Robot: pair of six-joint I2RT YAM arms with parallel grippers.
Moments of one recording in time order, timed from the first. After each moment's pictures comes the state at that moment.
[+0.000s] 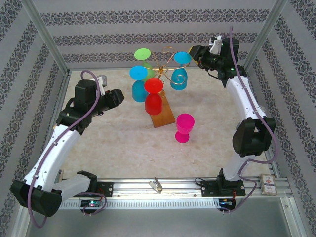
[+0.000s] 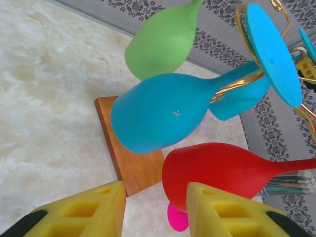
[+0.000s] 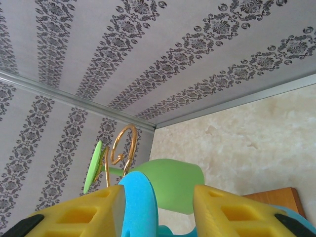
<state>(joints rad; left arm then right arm) -0.27 1.10 1.18 -0.59 0.23 -0.63 0.06 1.76 1.71 -0.24 -0.71 0.86</state>
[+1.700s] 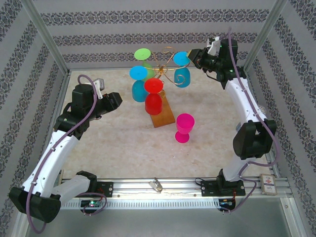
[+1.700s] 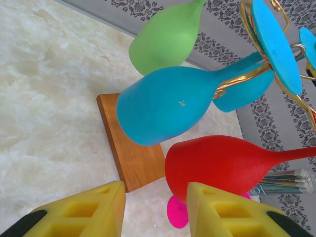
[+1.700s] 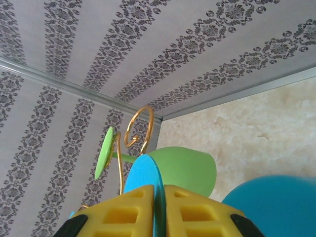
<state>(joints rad) -0.25 1.03 1.12 -0.59 0.24 -0.64 0.08 1.72 1.67 -0.24 -0.72 0.88</state>
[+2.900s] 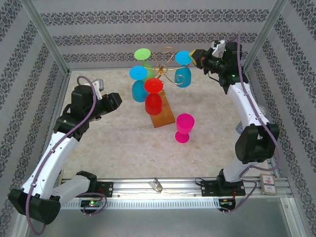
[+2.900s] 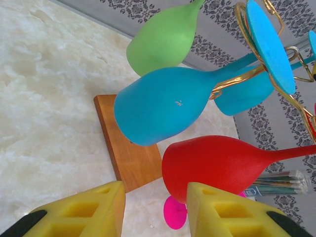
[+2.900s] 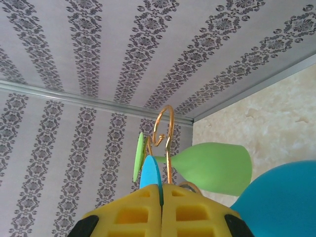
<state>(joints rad) -0.25 1.01 1.11 -0.57 0.24 -0.66 0.05 1.66 1.55 -0.07 -0.77 1.16</state>
